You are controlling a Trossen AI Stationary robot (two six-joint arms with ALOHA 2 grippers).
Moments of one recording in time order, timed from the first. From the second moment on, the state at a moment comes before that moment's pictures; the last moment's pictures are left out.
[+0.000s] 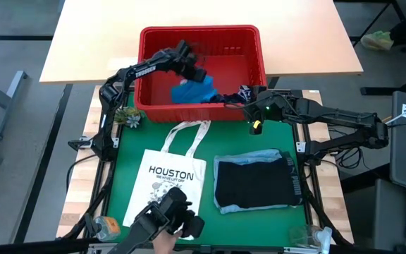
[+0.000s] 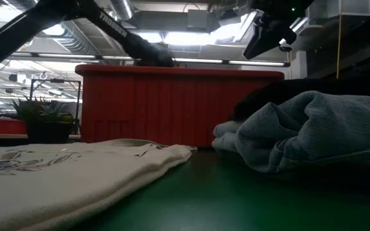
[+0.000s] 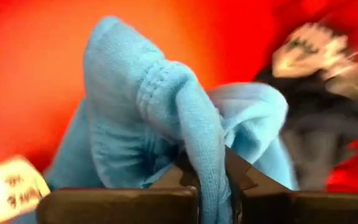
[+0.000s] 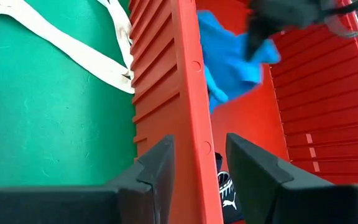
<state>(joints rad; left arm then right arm) 0.84 2.13 1.81 -0.62 0.36 -0.33 -0.24 1.20 1.11 -0.63 0.29 -0.54</state>
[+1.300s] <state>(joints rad) 0.62 1.89 2.32 -0.50 0.49 -0.30 -0.24 1.20 1.56 -0.58 0.31 -0.74</state>
